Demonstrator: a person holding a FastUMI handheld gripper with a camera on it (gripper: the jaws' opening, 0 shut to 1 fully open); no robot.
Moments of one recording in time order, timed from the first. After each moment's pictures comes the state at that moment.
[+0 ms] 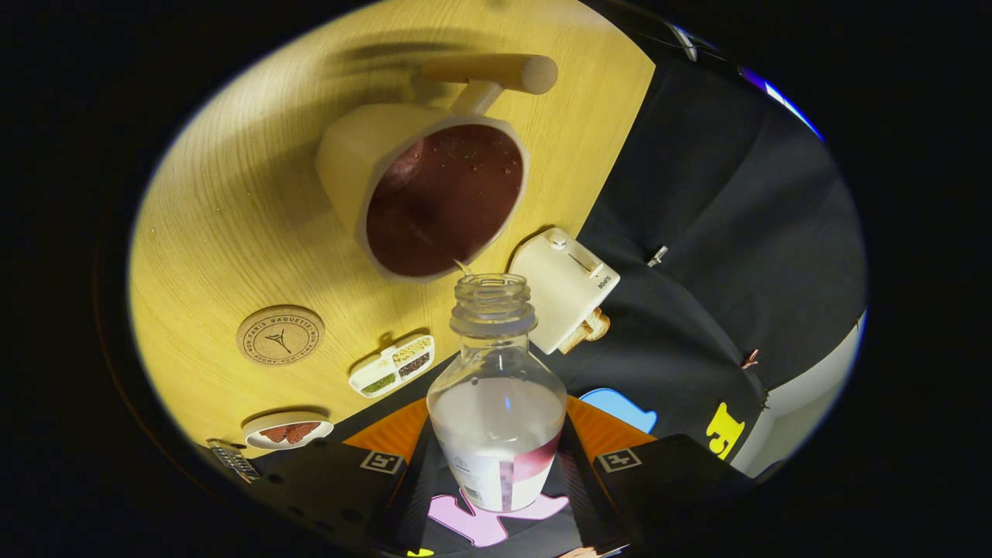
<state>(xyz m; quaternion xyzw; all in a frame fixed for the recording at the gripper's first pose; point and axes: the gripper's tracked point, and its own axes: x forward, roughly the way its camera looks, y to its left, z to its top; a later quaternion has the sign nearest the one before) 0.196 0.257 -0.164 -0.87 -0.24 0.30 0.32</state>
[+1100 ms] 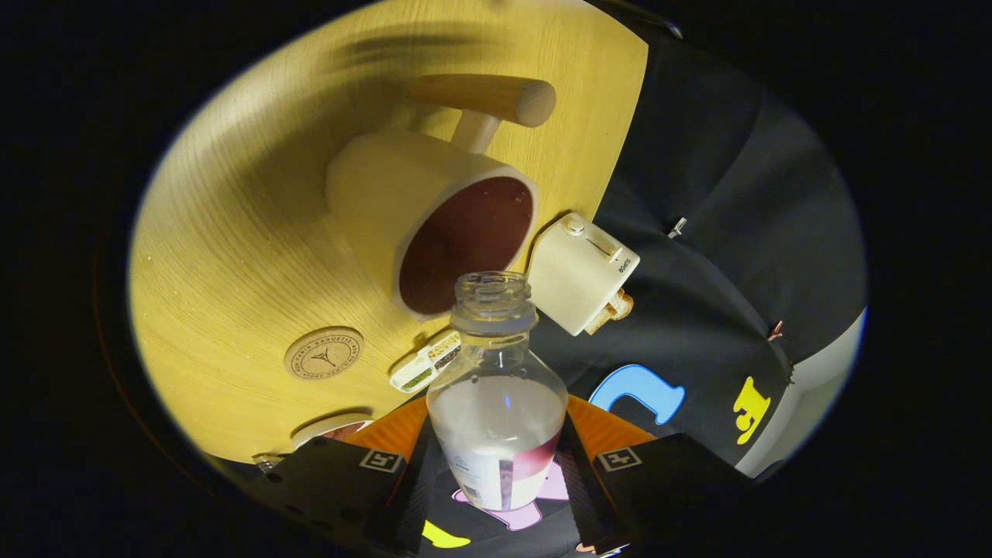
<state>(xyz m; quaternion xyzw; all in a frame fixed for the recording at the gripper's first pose) 0.175 0.238 -0.181 -0.87 -0.16 0.28 0.37</state>
